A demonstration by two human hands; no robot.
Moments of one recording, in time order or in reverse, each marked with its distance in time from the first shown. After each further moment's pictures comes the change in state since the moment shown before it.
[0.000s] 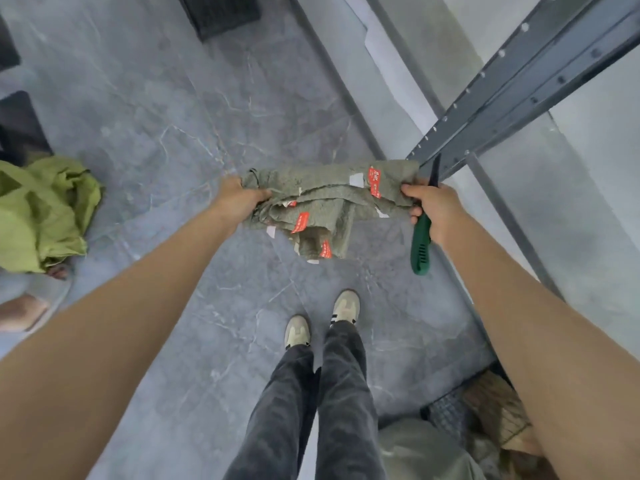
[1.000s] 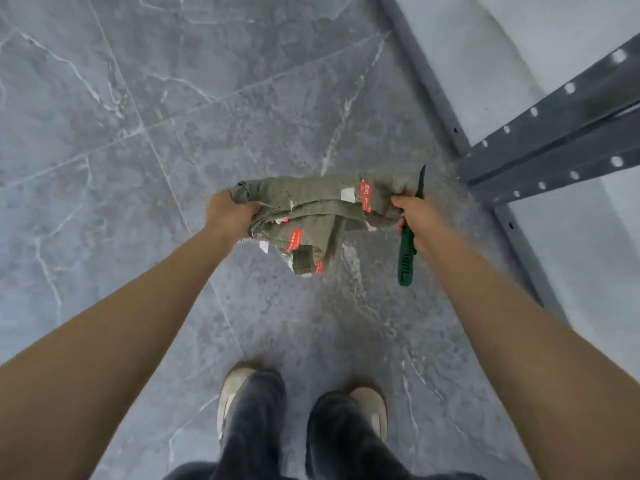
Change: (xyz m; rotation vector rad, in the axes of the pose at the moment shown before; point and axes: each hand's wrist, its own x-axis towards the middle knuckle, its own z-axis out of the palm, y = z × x) left_hand 0.430 -0.295 0.153 0.098 0.127 -0.133; right_hand 0.474 0.232 0.111 -0.188 0.019 -0.002
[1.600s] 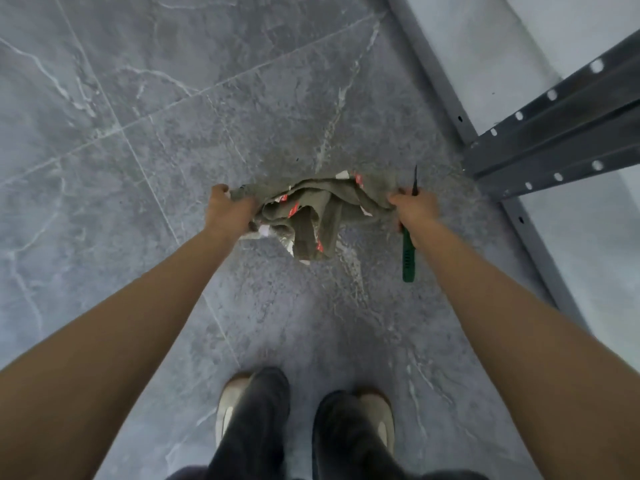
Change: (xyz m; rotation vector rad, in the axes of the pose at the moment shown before) left_hand 0.020 0.005 0.028 0.016 0.043 -0.047; right_hand 0.039 0.011 0.012 -0.141 0.112 0.028
